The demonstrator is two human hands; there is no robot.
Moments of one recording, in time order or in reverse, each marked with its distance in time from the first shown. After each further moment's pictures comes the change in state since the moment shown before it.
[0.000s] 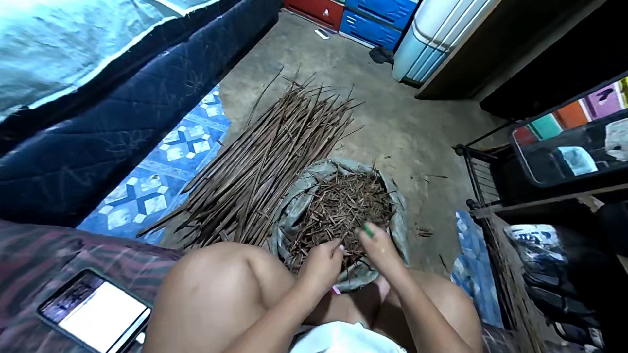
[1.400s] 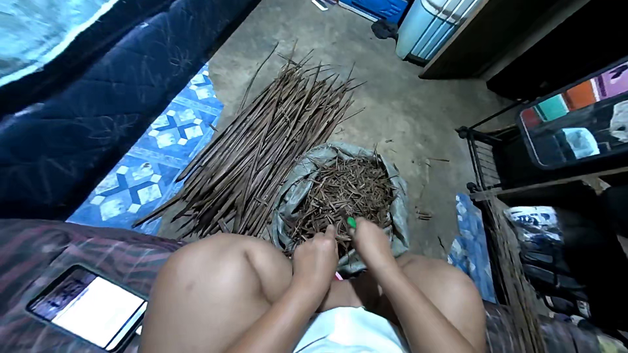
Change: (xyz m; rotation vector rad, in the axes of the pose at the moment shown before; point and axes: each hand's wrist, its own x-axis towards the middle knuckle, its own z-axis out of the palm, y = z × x) left_hand -0.009 0.003 0.016 0.673 0.194 -0.062; right_hand 0.006 -0.012 0.031 -0.583 -0.064 0.243
